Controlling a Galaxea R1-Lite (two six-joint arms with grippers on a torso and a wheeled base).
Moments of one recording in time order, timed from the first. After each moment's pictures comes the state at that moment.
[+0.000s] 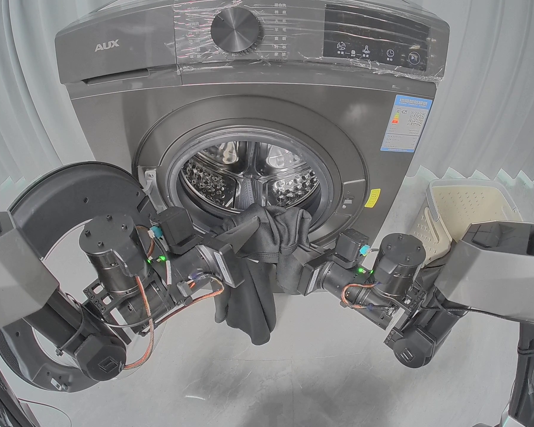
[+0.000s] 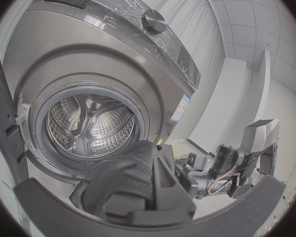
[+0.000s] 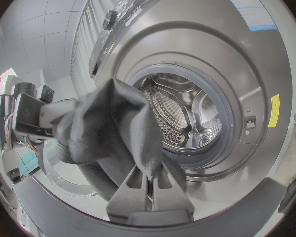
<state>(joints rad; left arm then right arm) -0.59 1.91 -0.57 -1.45 -0.15 -0.27 0.65 2.25 -0.78 -1.54 0.08 0.18</state>
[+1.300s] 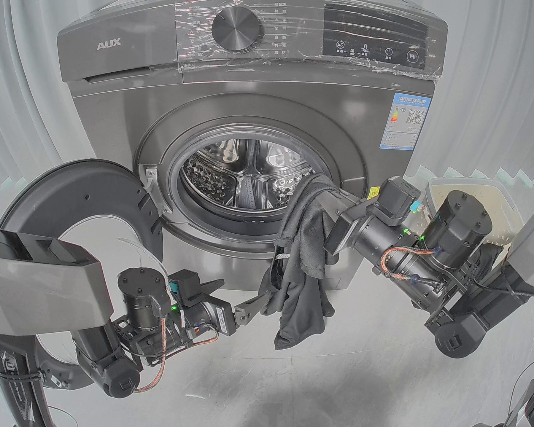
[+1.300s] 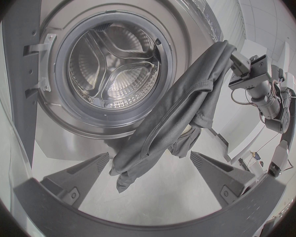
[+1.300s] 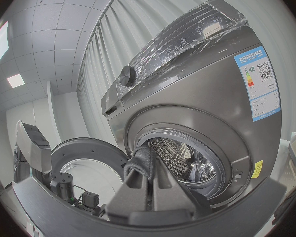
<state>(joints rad) -0.54 2.16 -0.43 -1.55 -0.15 -0.27 0.68 1.96 -0.72 -1.53 0.04 0.17</state>
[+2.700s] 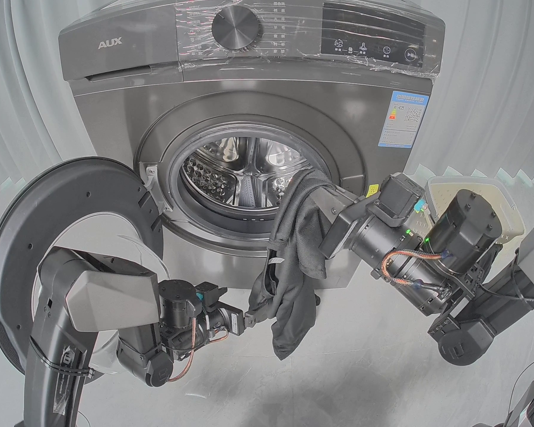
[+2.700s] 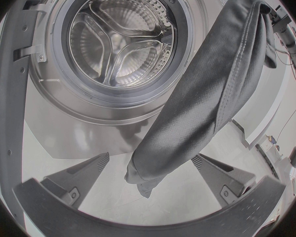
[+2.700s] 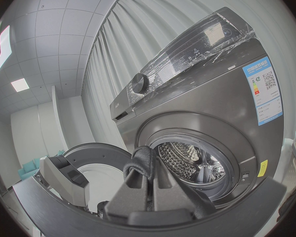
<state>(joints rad) -0.48 2.49 -0.68 -1.55 -0.12 -0.13 0.73 1.92 -0.71 -1.54 0.03 0.18</state>
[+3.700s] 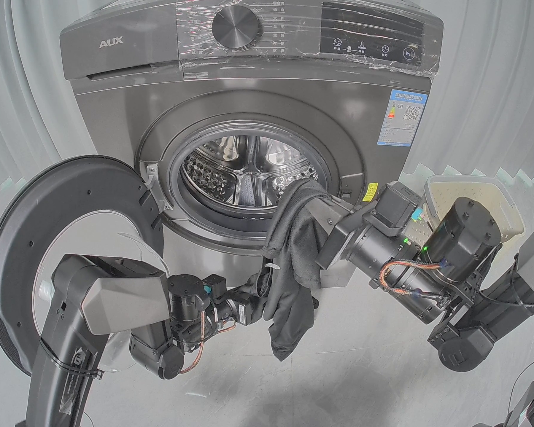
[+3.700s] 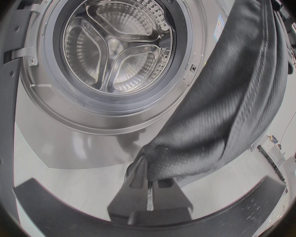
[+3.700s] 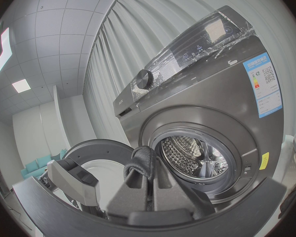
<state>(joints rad) -0.48 2.56 -0.82 -1.55 -0.13 -0.11 0.75 1.92 -0.69 -1.54 0.03 0.19</state>
